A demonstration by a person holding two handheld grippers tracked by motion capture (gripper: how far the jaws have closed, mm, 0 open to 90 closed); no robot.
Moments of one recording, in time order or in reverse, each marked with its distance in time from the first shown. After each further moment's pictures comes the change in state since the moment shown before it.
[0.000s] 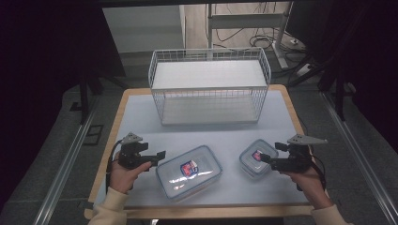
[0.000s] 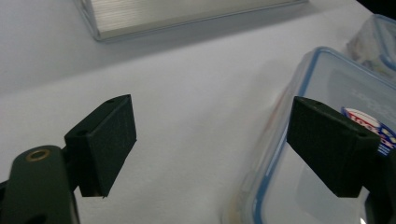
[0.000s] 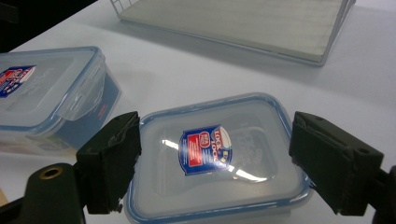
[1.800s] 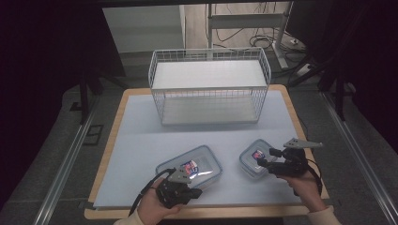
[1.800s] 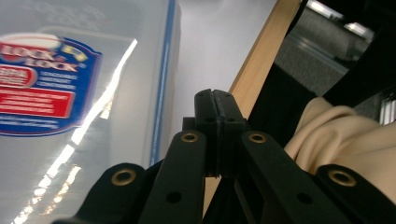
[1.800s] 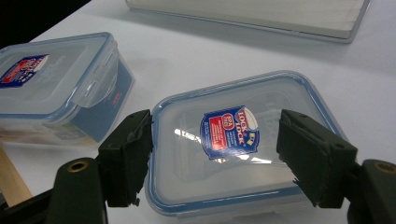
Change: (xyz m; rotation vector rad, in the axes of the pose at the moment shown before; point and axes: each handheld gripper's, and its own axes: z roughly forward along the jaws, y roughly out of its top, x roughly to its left) left arm -0.139 -0.032 0.017 0.280 -0.358 0.372; right arm 0.009 -0.010 0.006 0.036 0.036 0.039
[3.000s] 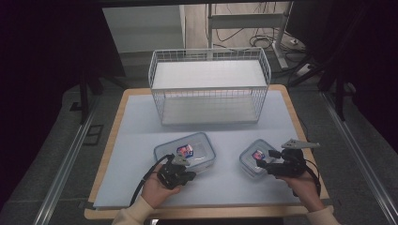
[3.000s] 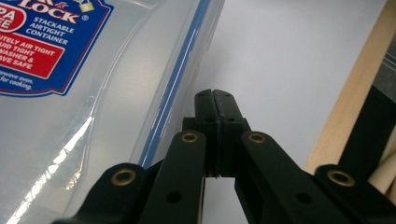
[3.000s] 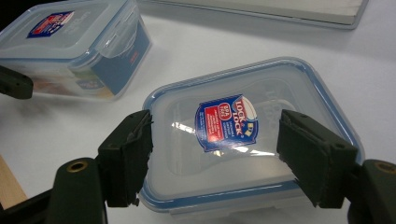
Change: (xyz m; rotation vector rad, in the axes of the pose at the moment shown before) left arm 0.056 0.007 0.018 0.011 0.148 -0.069; right arm -0.003 -0.005 0.006 0.030 -0.004 0.007
